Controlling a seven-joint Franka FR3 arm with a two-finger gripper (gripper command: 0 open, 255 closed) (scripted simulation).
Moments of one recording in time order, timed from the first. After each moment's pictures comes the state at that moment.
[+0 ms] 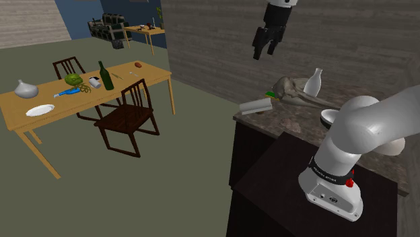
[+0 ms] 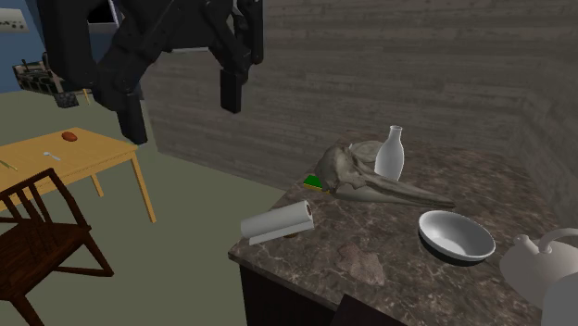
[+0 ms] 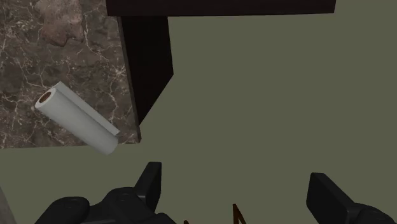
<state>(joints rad) 0.00 -0.79 0.01 -2.32 -0.01 1.70 0.07</state>
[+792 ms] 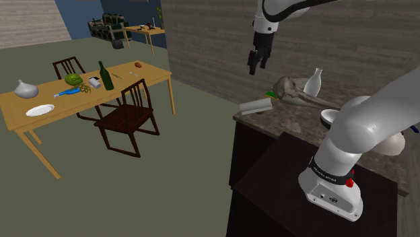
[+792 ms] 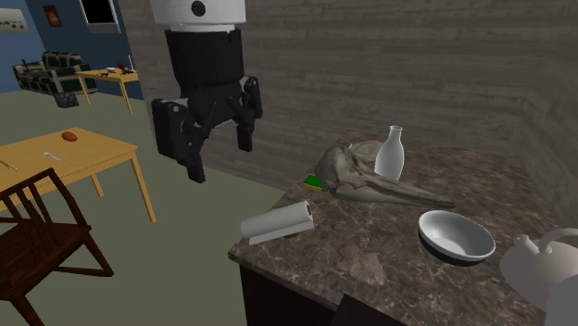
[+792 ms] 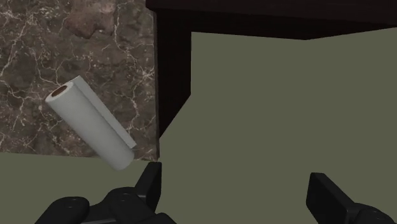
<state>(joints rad) -0.03 -0.53 -0.11 -2.34 -0.11 1.86 -0.12</state>
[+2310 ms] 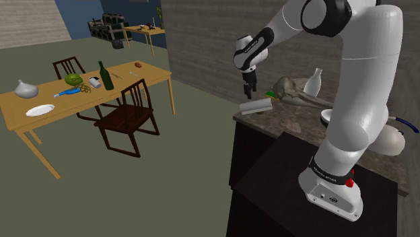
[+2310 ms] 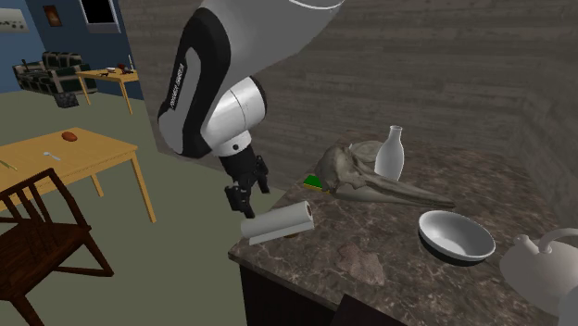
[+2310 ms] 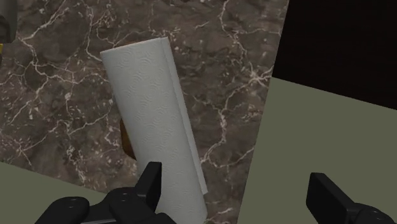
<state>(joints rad) -0.13 0.30 -0.27 -2.00 -0.20 2.14 -0.50</state>
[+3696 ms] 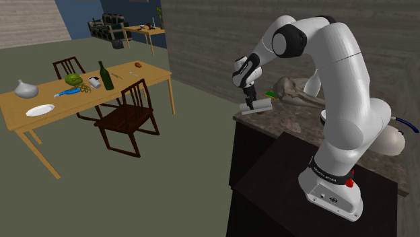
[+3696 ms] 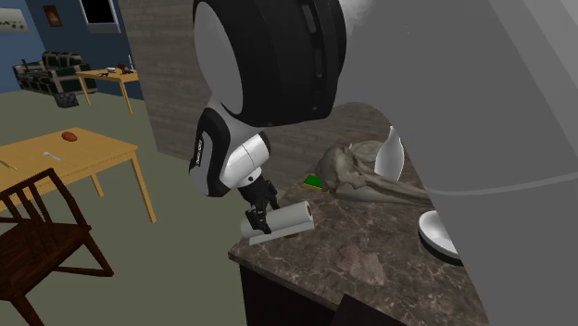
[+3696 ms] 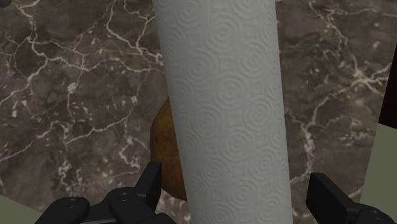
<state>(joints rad) -0.22 0.68 -0.28 -1.77 -0.22 2.22 -0.60</state>
